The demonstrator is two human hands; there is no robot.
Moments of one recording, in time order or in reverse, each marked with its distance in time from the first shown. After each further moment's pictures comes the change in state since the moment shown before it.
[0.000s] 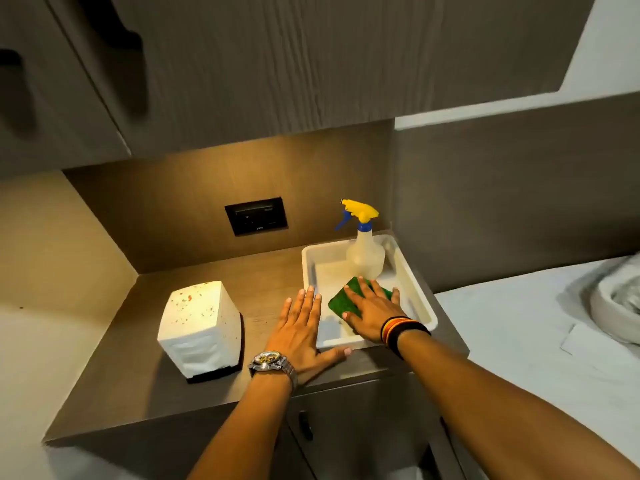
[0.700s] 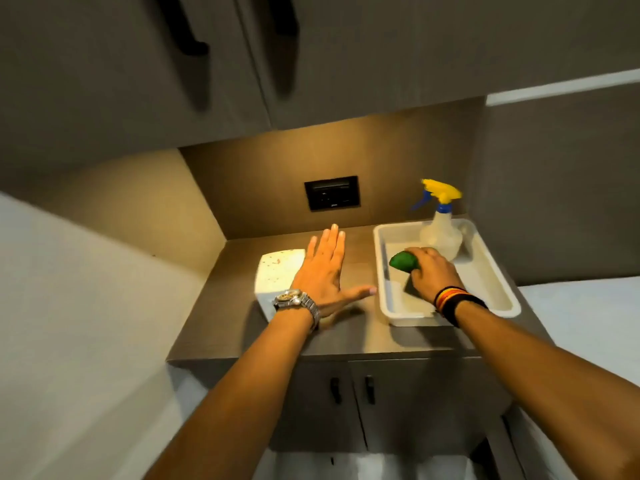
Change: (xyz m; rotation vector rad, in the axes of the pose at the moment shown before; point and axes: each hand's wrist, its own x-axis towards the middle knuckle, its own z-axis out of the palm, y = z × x) left_hand -0.034 -0.063 -0.090 0.014 0.174 -0.056; right_hand 0.009 -0.047 -0.018 0.338 0.322 0.020
